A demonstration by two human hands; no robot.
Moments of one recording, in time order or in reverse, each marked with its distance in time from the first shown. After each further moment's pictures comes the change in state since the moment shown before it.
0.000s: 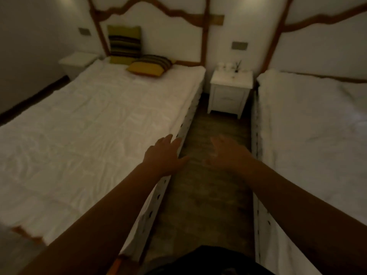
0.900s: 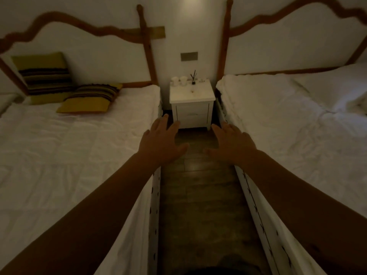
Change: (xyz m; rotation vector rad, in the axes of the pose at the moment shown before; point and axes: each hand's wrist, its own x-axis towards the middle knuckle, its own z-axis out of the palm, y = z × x) left_hand 0.426 0.011 -0.077 0.089 0.146 0.339; right_hand 0.295 0.116 -0.140 0.000 0.145 0.361
